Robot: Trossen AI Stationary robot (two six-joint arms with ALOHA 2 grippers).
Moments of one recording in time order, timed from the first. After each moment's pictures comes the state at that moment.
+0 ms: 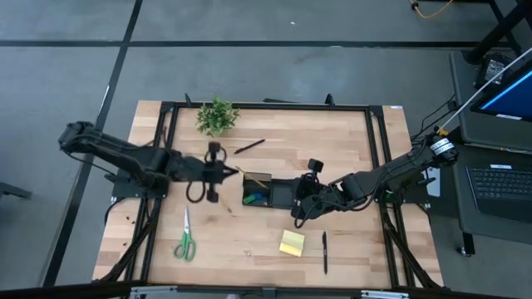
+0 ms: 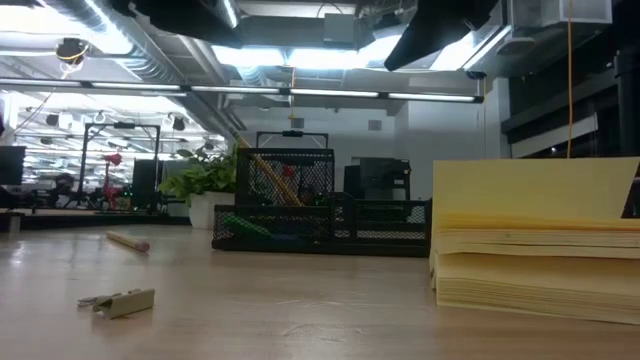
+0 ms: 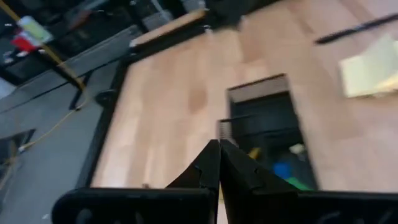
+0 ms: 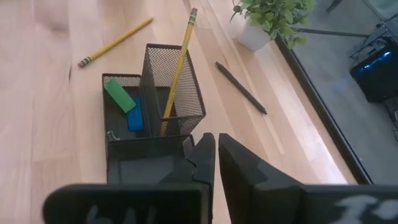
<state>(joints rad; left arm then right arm) -0.24 1.03 0.78 -0.25 -0.45 0.23 0.41 1.54 1.17 -0.53 0.75 0.31</state>
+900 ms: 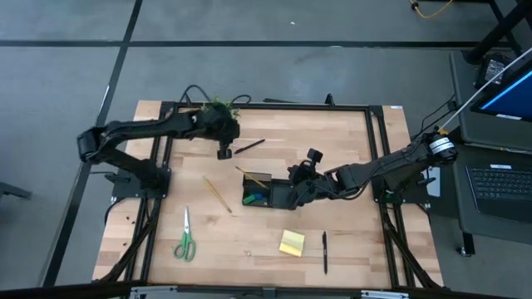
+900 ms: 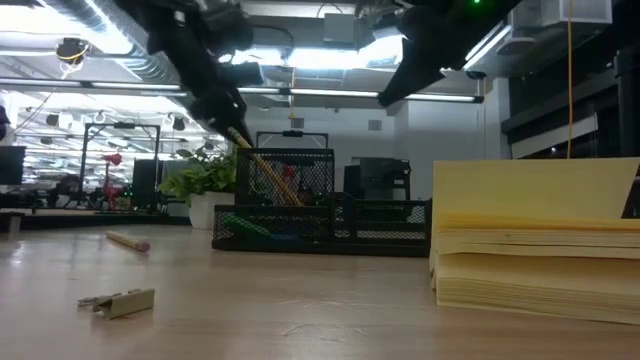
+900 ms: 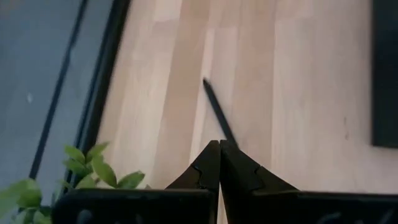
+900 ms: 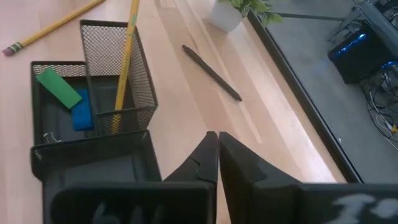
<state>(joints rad) 0.44 1.34 0.90 -0.43 -0.03 0.40 0.28 1.54 1.07 -0.43 0.76 0.26</state>
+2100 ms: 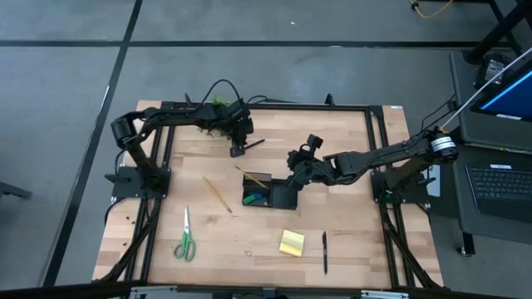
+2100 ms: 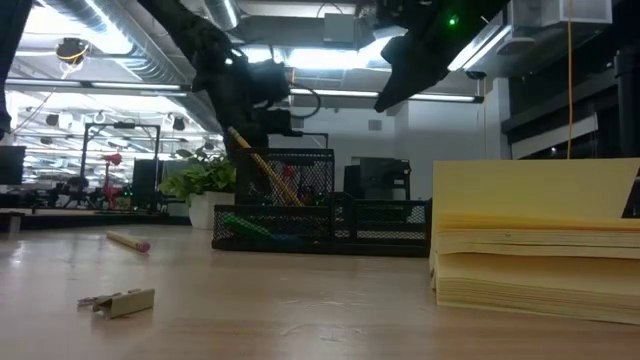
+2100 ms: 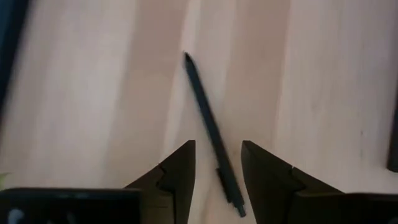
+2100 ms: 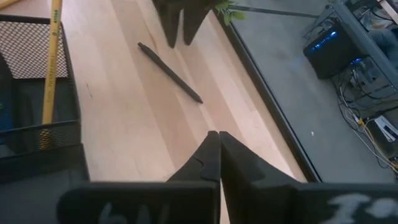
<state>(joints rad) 0.52 1.69 1.09 -0.50 0.13 0.33 0.15 1.52 1.08 -0.41 0.76 0.12</state>
